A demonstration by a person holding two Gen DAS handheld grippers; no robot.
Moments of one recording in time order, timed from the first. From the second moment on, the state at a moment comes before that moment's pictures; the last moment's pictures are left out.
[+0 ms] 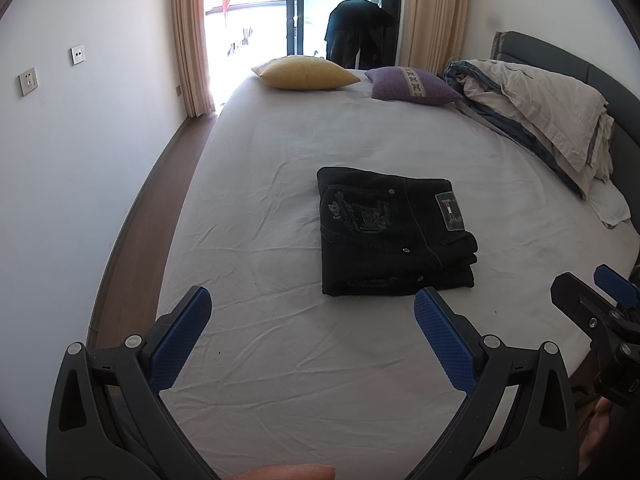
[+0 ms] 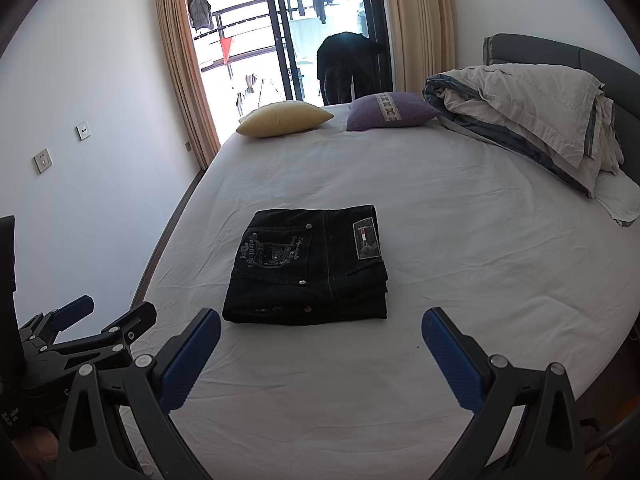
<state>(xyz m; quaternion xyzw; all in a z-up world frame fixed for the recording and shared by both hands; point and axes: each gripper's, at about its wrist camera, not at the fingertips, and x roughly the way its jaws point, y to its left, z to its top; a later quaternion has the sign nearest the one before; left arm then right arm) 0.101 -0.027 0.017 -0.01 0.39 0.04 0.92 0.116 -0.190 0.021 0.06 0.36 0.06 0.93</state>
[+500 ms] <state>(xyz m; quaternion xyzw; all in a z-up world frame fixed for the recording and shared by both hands) 0.097 -0.032 0.010 -0.01 0.40 0.04 0.92 0.114 -0.187 0.017 0.06 0.36 0.06 0.93</state>
